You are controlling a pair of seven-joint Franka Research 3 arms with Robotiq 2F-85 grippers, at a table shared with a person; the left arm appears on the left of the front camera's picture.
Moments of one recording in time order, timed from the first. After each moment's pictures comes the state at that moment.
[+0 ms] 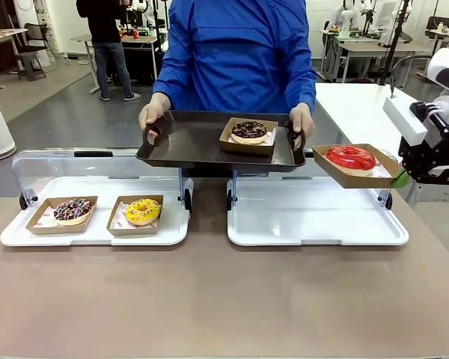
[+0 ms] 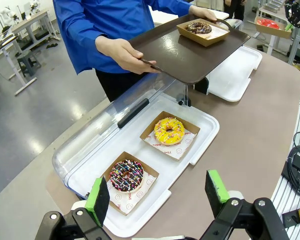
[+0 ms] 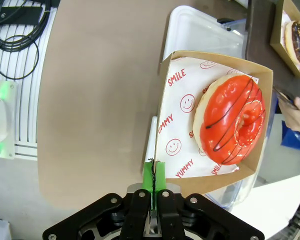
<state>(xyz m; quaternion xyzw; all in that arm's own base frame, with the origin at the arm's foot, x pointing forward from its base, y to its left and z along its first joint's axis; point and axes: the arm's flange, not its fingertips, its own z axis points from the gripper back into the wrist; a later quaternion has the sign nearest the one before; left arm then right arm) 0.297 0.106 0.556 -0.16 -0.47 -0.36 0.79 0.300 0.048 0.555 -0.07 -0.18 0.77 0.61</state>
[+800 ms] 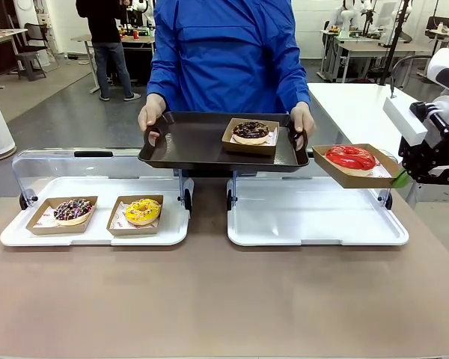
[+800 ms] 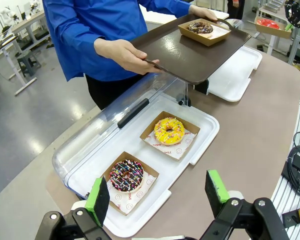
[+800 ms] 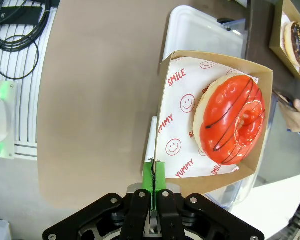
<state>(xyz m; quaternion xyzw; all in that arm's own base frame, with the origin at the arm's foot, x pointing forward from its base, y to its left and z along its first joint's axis) 0.297 0.106 0.556 -0.16 -0.47 -0.36 0.79 0.300 0.048 0.555 -0.07 -0.18 0.77 0.61</state>
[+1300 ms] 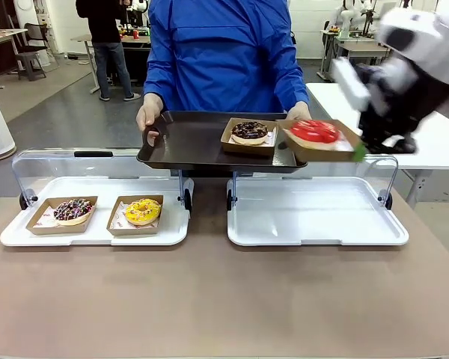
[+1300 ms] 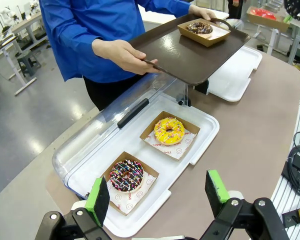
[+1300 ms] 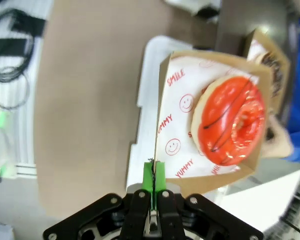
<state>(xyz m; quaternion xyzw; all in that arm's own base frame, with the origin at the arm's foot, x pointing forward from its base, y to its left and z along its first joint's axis) 0.297 0.106 0.556 -0.16 -0.47 -0.36 0.79 0.308 0.163 0.612 -0.09 -0.19 0.75 0.63</state>
